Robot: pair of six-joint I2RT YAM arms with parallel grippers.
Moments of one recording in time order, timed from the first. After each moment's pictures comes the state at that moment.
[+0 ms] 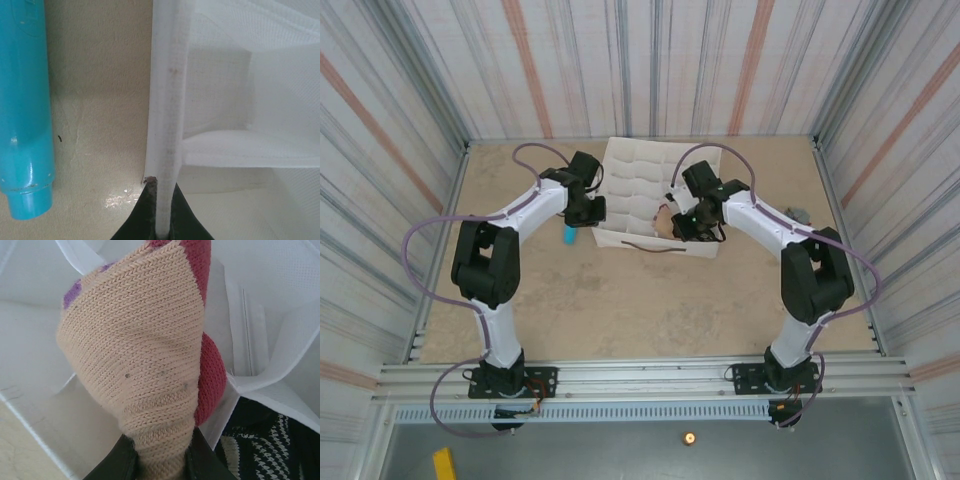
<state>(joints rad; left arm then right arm) -0.40 1.91 1.50 -0.81 0.07 -0.39 0.48 1.76 1.33 -0.74 -0.20 -0.03</state>
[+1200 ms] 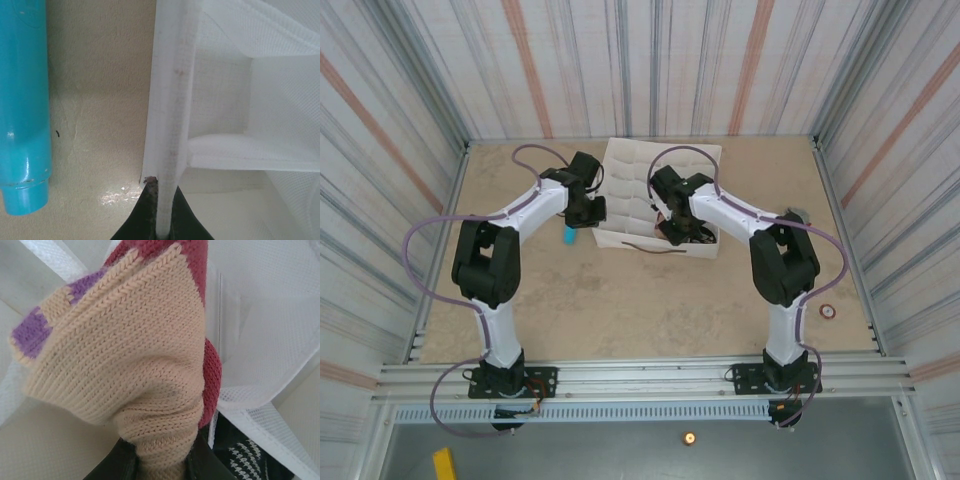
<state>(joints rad) -0.40 1.92 1.50 -0.82 0.07 -0.42 0.60 1.97 1.56 -0.98 0.15 -0.05</state>
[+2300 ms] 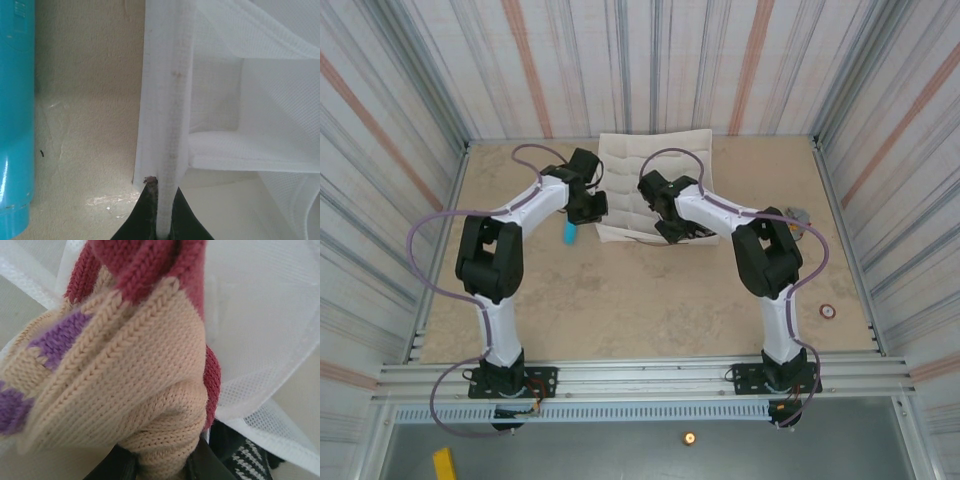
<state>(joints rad) -0.38 1.96 1.54 -0.79 0.11 -0.47 0.62 2.08 1.63 -0.98 0.32 -0.04</state>
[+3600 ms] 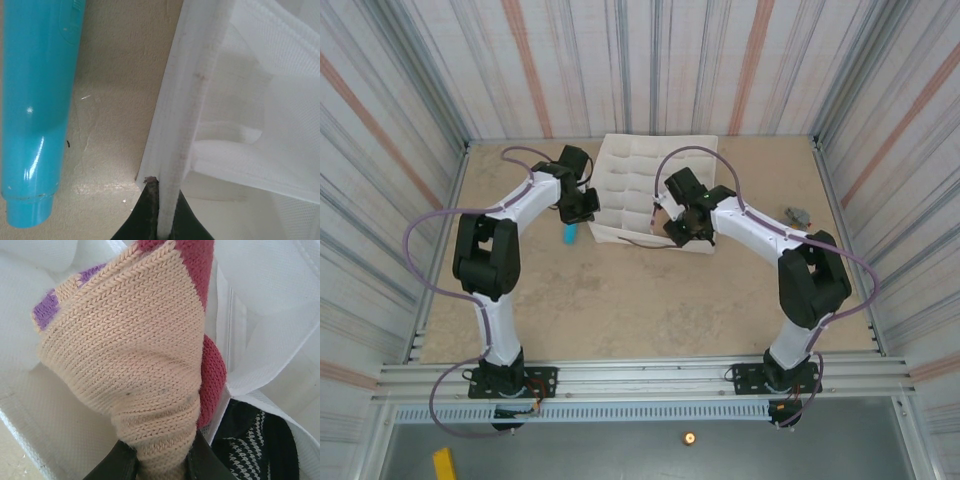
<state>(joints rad) -0.32 1.97 1.56 -0.84 0.15 -0.53 0.59 1.74 1.33 -0.74 0.04 -0.16</state>
